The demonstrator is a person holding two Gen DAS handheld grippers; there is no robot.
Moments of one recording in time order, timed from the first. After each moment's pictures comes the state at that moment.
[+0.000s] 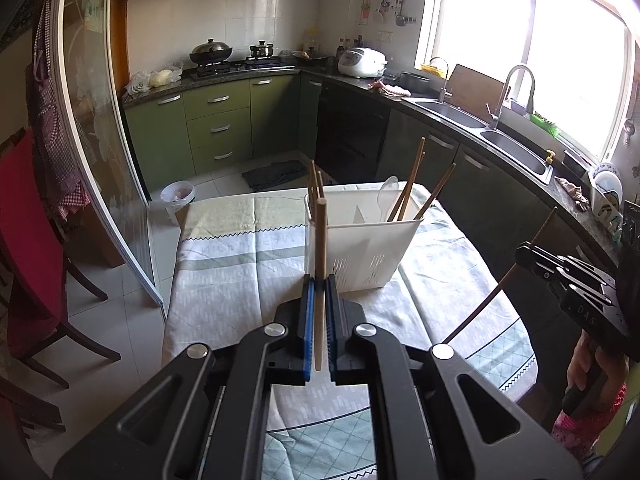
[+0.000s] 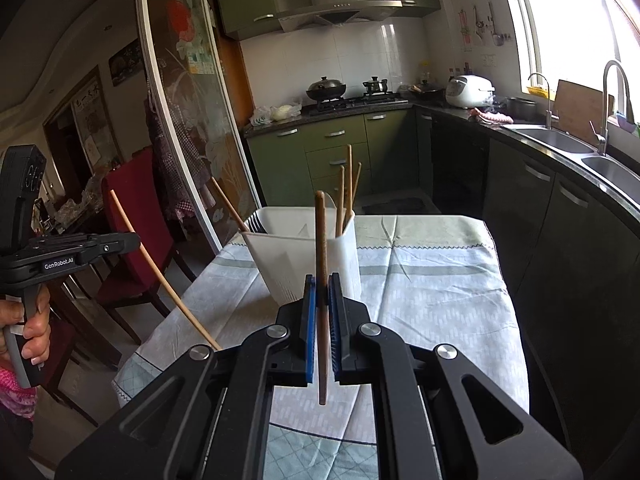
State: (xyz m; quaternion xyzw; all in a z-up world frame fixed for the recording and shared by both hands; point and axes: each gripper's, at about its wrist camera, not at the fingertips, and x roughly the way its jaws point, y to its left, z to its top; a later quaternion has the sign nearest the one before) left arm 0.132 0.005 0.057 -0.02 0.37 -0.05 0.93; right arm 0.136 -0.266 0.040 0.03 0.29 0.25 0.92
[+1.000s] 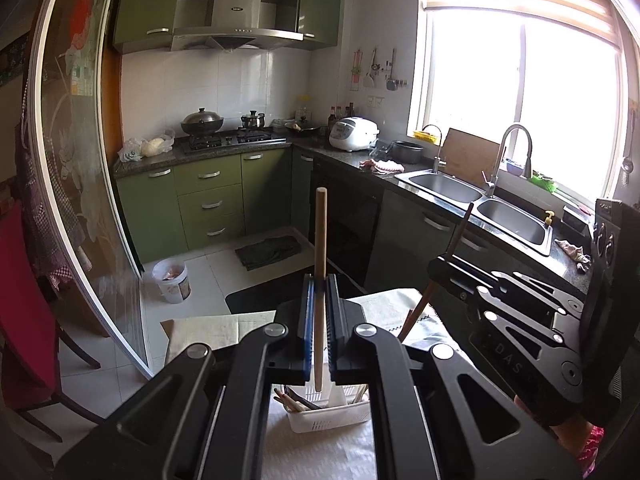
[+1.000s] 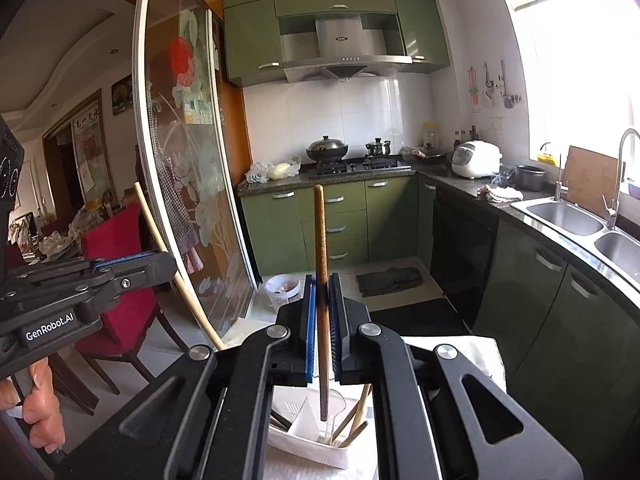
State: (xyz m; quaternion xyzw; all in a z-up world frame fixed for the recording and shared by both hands) left arm 0.246 -0.026 0.140 -0.01 0.26 -0.05 0.96; right arm 0.265 -0.189 0.139 0.03 0.20 0.23 0.95
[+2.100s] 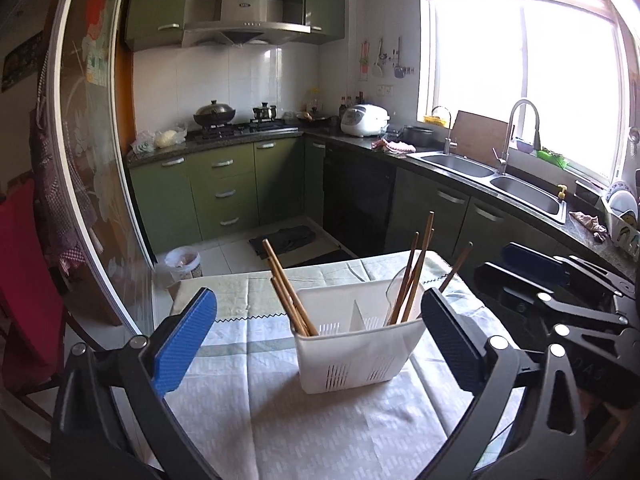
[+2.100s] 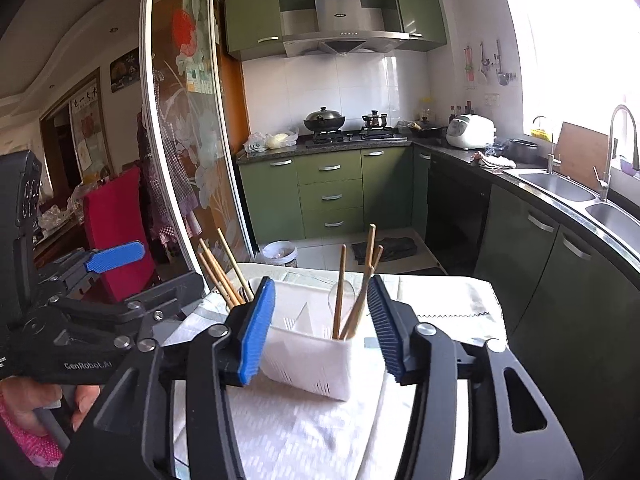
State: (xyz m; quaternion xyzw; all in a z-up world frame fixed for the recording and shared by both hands) left arm 0.184 -0.025 0.044 0.01 0.24 -0.02 0.97; right arm 0.189 -0.208 0.052 0.02 0.23 0.22 0.95
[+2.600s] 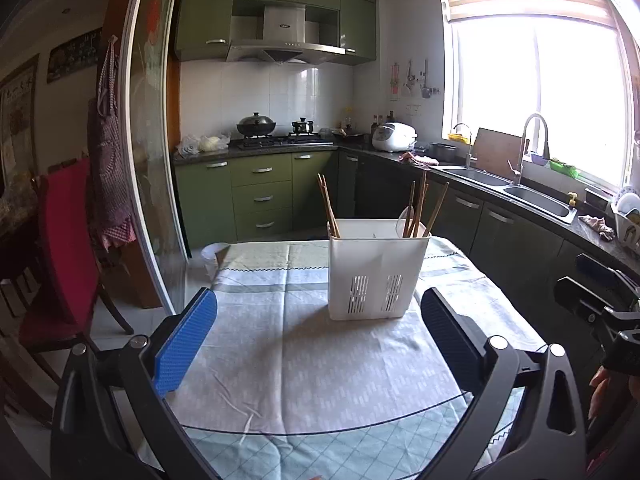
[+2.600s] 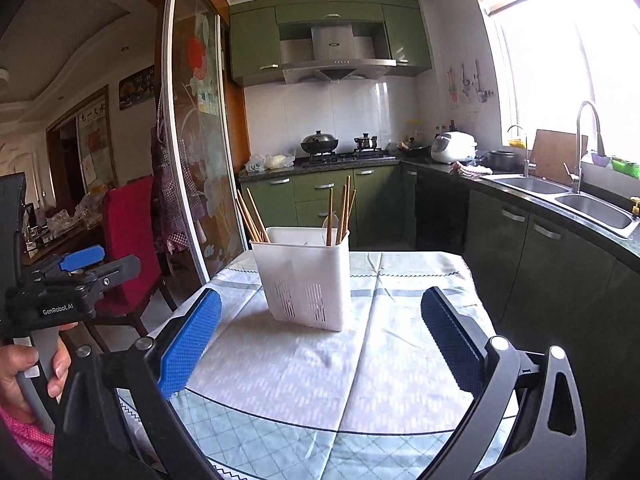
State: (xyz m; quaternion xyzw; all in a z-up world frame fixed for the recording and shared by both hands) left arm 0.025 -0.023 0.020 0.00 0.21 0.05 0.98; right arm 0.026 -0.274 0.010 0.03 0.17 0.21 0.96
